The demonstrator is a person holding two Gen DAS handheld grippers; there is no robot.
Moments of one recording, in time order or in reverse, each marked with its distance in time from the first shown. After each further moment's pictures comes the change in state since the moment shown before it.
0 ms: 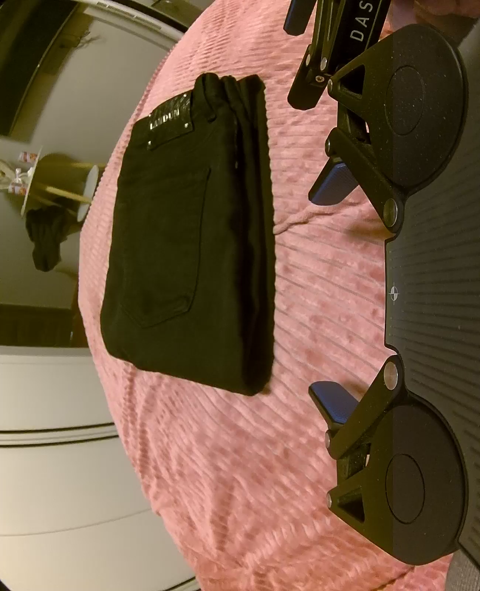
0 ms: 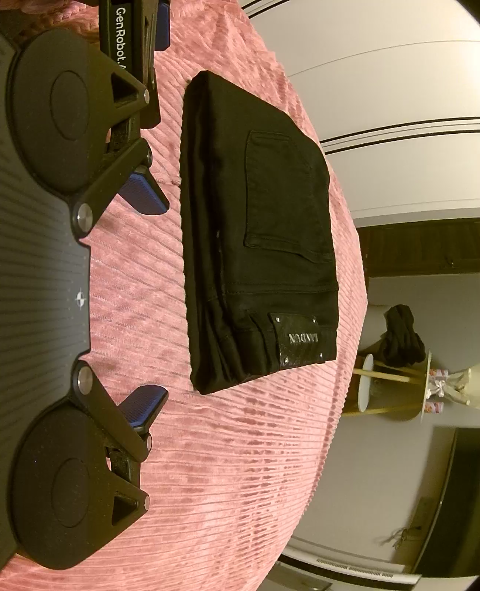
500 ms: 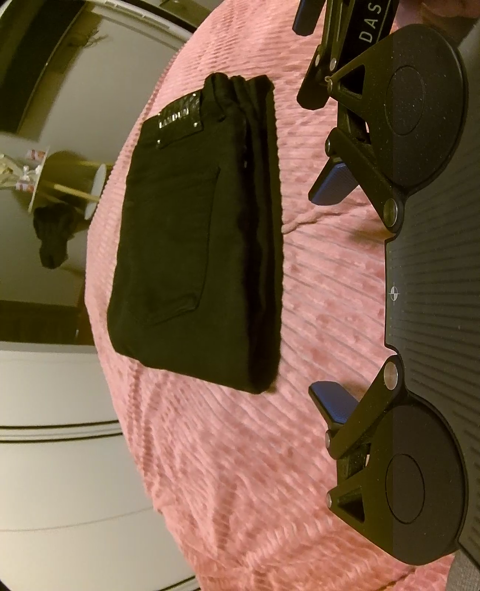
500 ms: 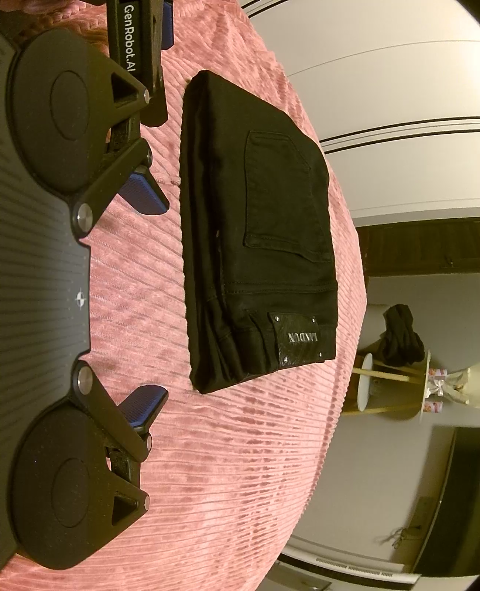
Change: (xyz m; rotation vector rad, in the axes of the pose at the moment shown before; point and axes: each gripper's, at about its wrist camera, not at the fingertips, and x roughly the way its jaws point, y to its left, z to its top) left arm -0.001 0.002 0.002 -0.013 -0.025 -0.003; right arm -0.001 0.001 0.000 0.004 -0.003 -0.005
